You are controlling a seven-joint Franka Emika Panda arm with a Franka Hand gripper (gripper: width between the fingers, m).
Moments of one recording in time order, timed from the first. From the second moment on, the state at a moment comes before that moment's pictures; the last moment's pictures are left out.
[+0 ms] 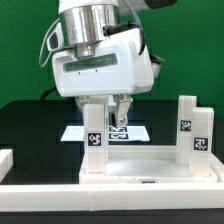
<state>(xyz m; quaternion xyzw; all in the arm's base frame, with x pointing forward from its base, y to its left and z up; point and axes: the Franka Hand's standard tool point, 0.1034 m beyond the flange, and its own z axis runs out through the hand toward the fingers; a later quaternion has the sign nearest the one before) 0.606 -0.043 0.103 -0.89 0.44 -0.04 0.08</state>
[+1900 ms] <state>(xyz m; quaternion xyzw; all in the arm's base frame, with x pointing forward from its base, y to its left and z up) 0.616 -0.037 0.099 -0.70 0.71 0.02 0.07</state>
